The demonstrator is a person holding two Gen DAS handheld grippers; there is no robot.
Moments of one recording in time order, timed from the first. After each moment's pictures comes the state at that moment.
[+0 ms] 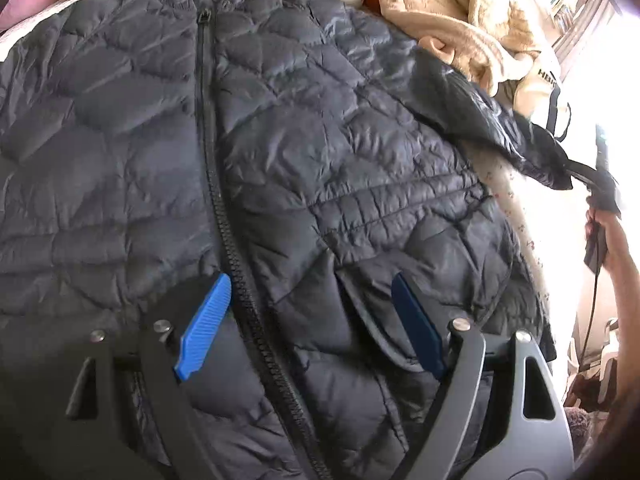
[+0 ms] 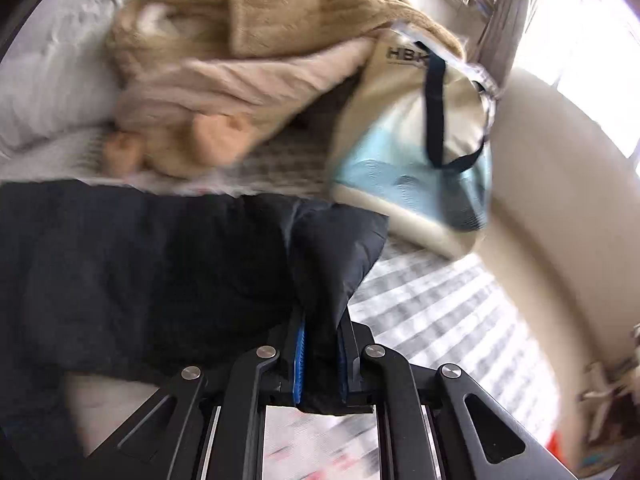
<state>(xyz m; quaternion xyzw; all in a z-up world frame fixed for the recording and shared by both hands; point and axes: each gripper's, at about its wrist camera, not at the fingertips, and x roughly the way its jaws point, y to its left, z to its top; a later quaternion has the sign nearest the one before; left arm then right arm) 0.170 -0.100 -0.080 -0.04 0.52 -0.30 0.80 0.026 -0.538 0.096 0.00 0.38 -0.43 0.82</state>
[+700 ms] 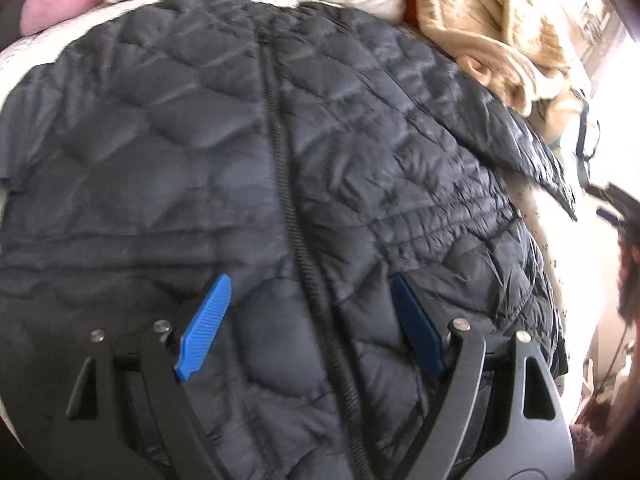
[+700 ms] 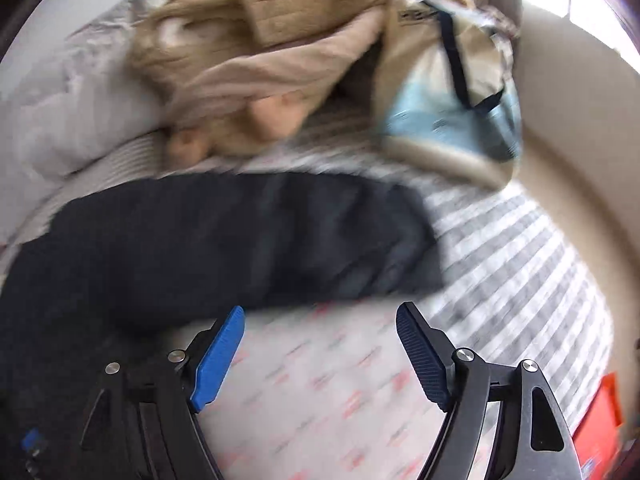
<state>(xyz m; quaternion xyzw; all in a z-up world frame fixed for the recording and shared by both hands) 0.171 -0.061 -0.053 -0.04 0.51 -0.22 0.83 -0.010 -0.436 0.120 0.16 0.38 -0.32 0.85</state>
